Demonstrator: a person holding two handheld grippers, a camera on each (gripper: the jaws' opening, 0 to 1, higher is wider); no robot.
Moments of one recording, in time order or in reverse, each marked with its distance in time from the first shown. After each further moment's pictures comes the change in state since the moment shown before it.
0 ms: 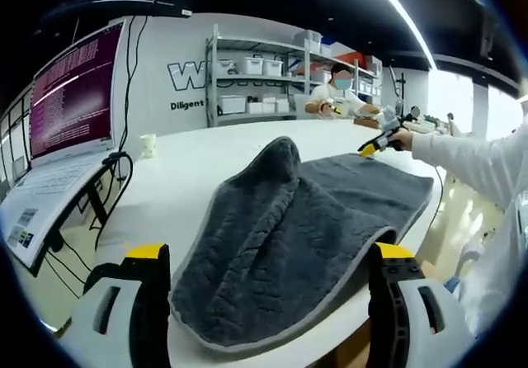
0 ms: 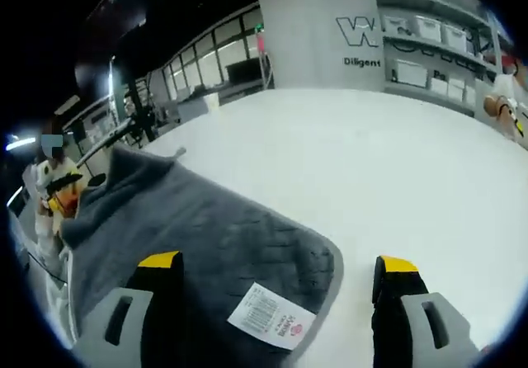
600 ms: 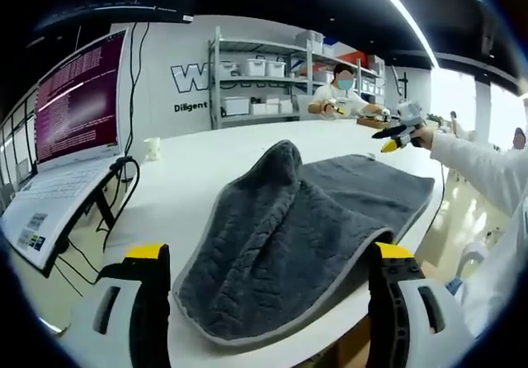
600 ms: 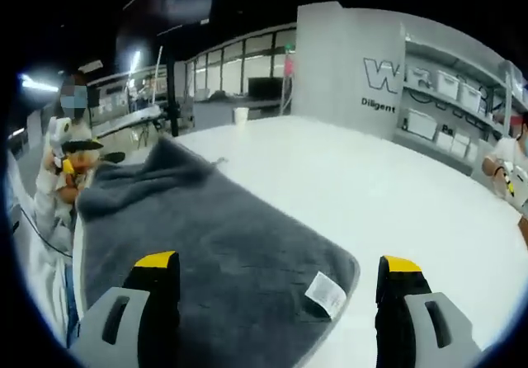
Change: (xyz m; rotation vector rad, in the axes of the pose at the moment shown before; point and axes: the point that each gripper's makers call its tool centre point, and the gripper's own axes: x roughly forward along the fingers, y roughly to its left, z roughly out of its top) left arm -0.006 -0.002 0.009 0.011 -0.002 0.025; right arm -0.049 0.034 0.021 -0.213 -0.082 -0.026
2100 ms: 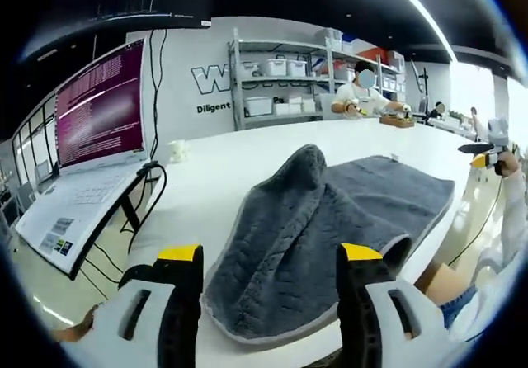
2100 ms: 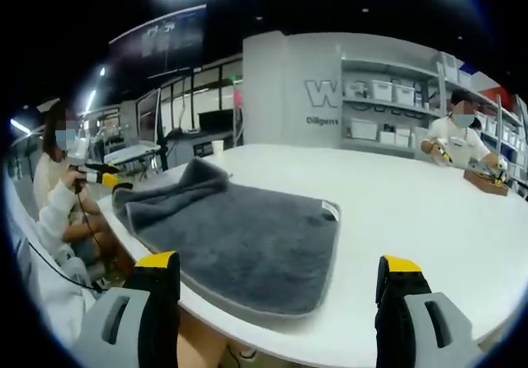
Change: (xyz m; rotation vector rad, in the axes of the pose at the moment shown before) left arm -0.011 0.020 0.010 -0.003 -0.005 0.123; right arm -0.189 0.133 -0.056 0.163 -0.193 -0.259
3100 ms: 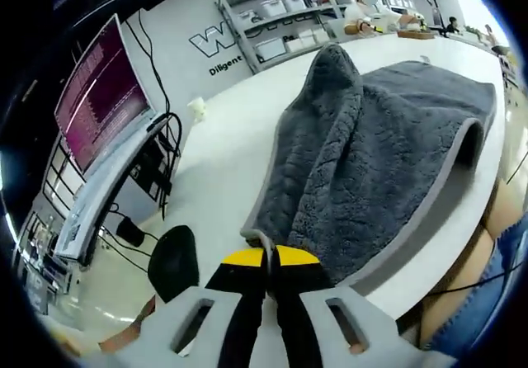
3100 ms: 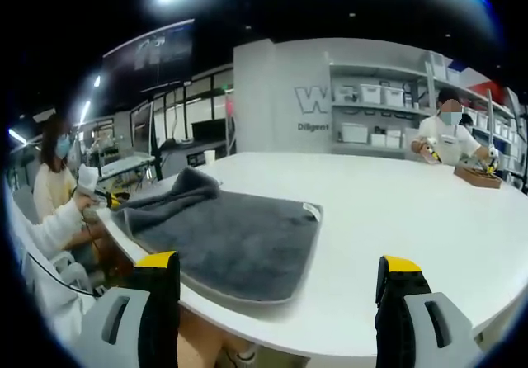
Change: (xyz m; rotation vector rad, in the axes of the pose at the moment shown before) left arm 0.014 0.050 -0.082 0.232 0.286 0.227; right arm -0.030 -0.031 0.000 0.039 -0.036 -0.030
